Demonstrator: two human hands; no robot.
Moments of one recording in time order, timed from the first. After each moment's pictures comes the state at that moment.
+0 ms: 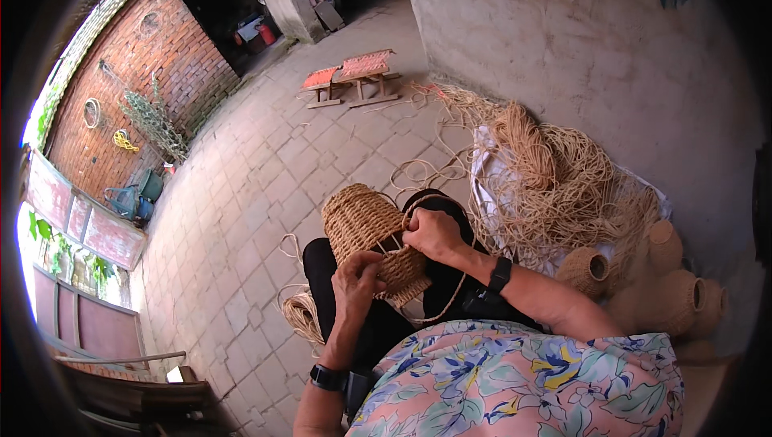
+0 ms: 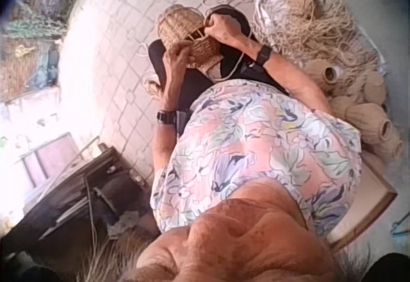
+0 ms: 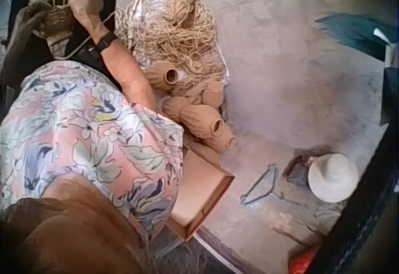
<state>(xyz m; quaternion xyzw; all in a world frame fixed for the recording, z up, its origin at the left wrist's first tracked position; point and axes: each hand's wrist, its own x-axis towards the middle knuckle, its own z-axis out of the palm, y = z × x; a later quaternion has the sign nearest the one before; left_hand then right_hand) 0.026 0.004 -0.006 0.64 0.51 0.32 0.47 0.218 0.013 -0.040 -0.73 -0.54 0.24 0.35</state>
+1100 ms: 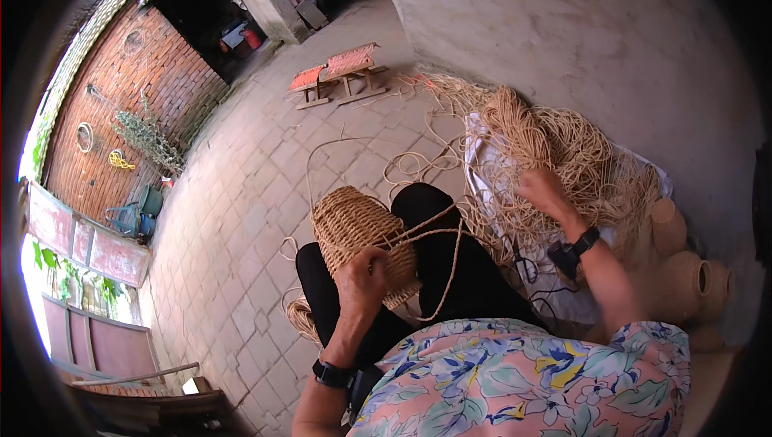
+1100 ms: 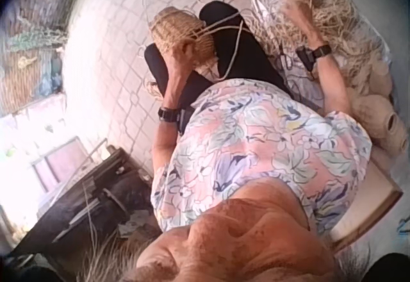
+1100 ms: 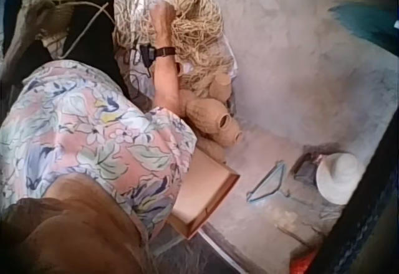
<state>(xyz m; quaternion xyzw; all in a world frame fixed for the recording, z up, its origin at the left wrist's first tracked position) 0.063 0.001 -0.004 0.81 0.45 0.30 0.20 0.455 -0.052 -0.115 -0.77 -0.58 0.06 0.26</state>
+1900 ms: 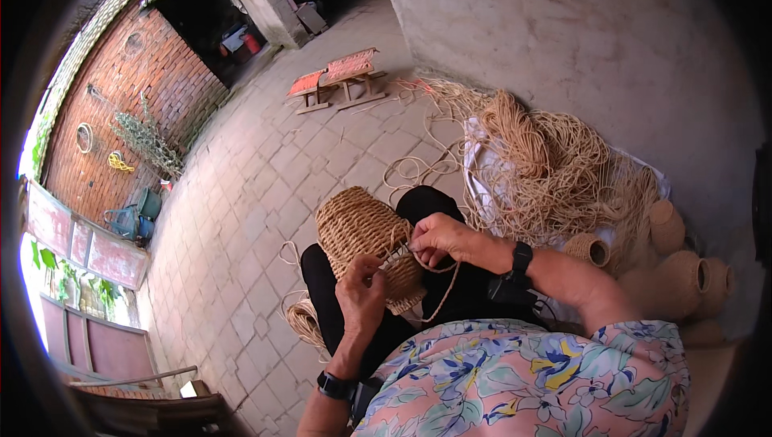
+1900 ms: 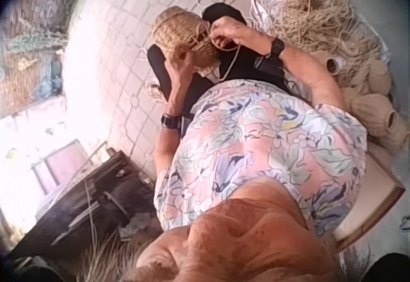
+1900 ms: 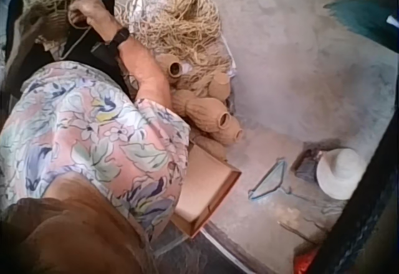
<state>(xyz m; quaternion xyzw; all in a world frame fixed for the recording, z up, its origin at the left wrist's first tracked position) 0.050 -0.015 -0.004 0.74 0.50 0.33 0.31 0.258 -0.004 -0.050 -0.50 -0.36 0.67 0.42</state>
